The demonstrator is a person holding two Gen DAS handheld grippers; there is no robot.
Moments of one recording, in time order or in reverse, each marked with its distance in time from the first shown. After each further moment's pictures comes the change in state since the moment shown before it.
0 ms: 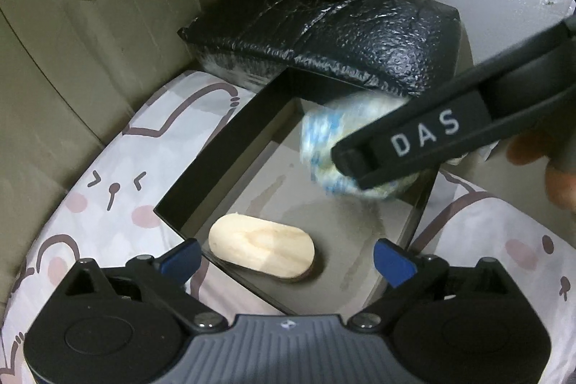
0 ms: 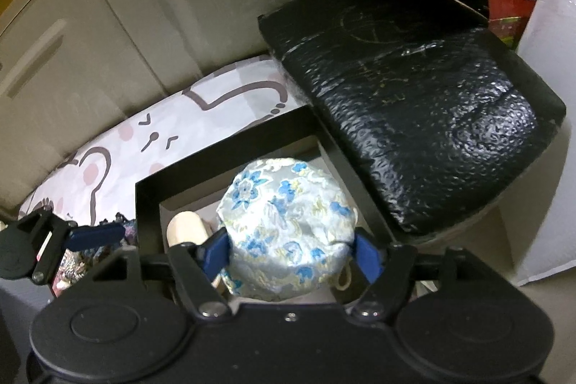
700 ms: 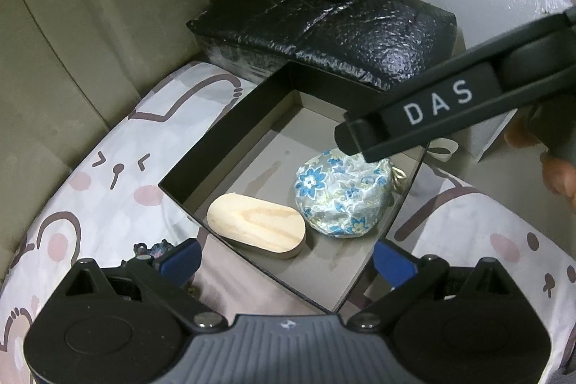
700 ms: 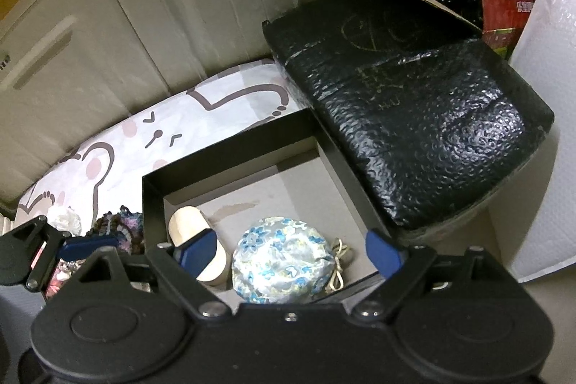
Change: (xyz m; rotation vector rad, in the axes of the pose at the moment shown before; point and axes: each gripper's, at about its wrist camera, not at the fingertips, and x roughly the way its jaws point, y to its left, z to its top) left arm -0.019 -0.002 -0.013 -0.053 0.007 -0.011; right arm -0.019 0.003 -0.004 -0.016 -0.022 -0.007
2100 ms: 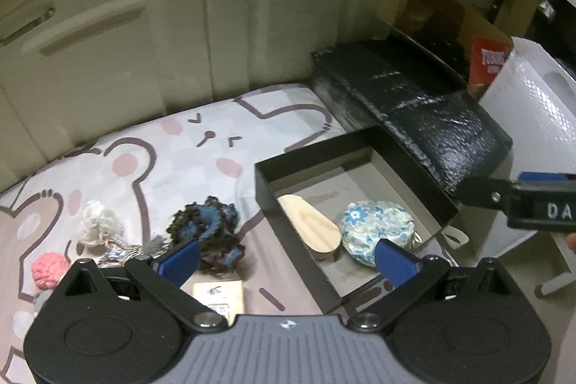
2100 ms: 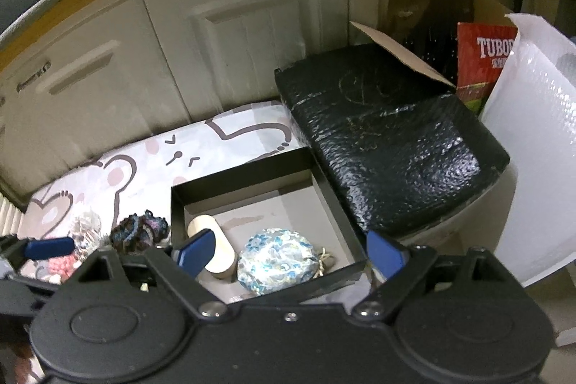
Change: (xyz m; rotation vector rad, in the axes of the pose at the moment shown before) left arm -0.084 0.034 -0.031 -0.458 -0.116 0.109; right arm -0.081 0.009 -0.015 -0.098 -0.124 -0.033
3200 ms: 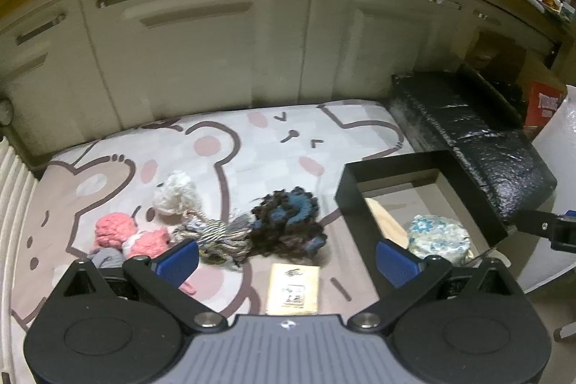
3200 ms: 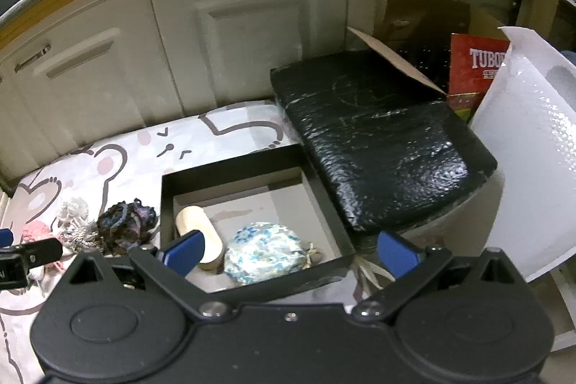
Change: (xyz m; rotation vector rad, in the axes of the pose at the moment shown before) left arm -0.030 0.056 -0.025 -0.157 -0.047 0.145; right arm -0.002 0.012 -0.014 -0.035 -0.020 -0.036
